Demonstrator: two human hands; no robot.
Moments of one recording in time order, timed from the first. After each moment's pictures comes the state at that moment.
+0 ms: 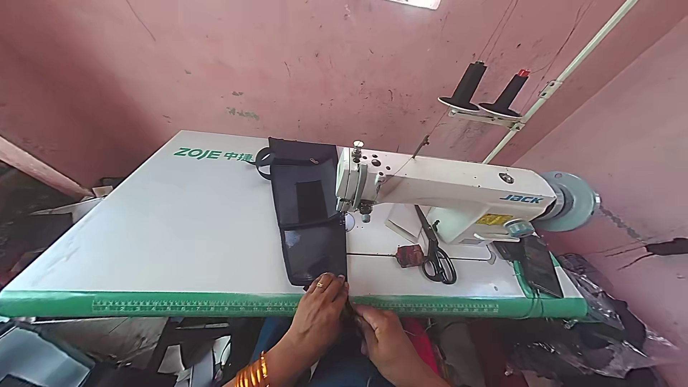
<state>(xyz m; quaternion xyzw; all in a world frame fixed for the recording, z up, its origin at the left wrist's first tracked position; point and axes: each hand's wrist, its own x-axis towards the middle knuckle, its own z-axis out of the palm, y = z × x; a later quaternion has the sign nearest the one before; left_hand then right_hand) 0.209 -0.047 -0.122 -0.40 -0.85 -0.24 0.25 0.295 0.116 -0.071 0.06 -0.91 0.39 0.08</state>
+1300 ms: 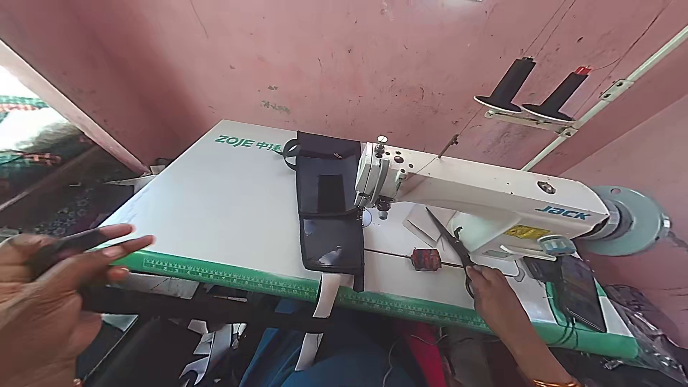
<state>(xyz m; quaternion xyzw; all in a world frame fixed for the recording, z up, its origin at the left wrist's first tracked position) 0.207 -0.312 -0.009 0.03 -0.66 -0.72 0.22 0.275 0.316 -0.061 0.03 -0.98 0.08 0.20</state>
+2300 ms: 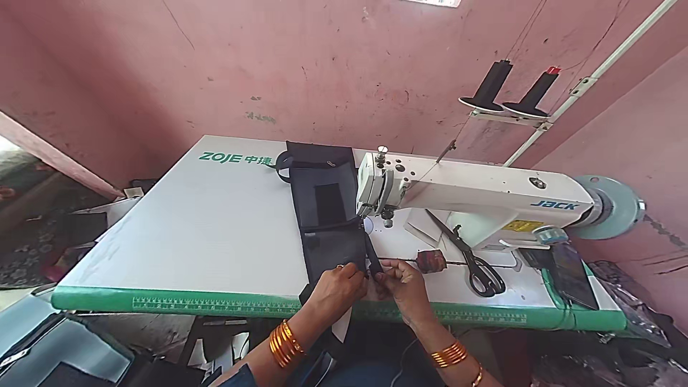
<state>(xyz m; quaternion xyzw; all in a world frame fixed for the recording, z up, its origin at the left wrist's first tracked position) 0.156 -0.051 -0.114 -0.45 -0.81 -0.30 0.24 0.219 0.122 -0.068 -0.20 -0.71 0.67 0.05</state>
